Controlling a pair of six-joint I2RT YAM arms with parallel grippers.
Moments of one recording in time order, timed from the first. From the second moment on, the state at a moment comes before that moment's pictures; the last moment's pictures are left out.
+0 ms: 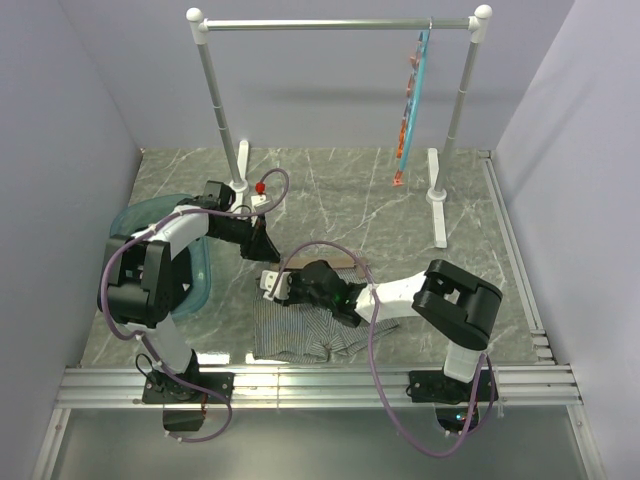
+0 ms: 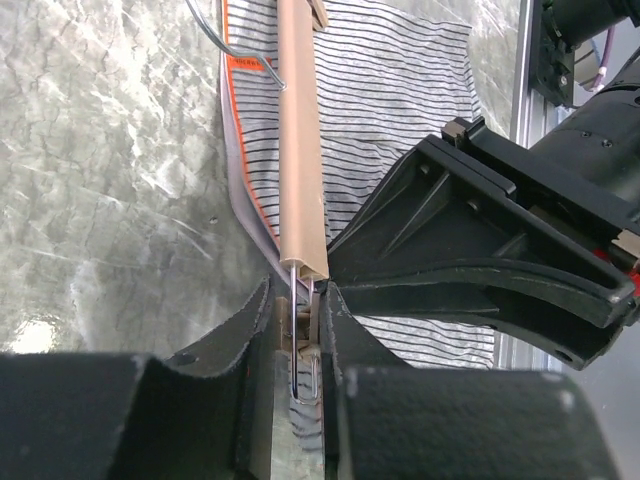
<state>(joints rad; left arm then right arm) -0.17 1.73 1.13 -0.65 1.10 0.67 1.07 1.77 0.79 0.57 0.04 -0.64</state>
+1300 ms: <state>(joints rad) -0.17 1.73 1.12 -0.69 1.06 0.72 1.00 1.79 0.95 0.30 -0.23 -0.66</state>
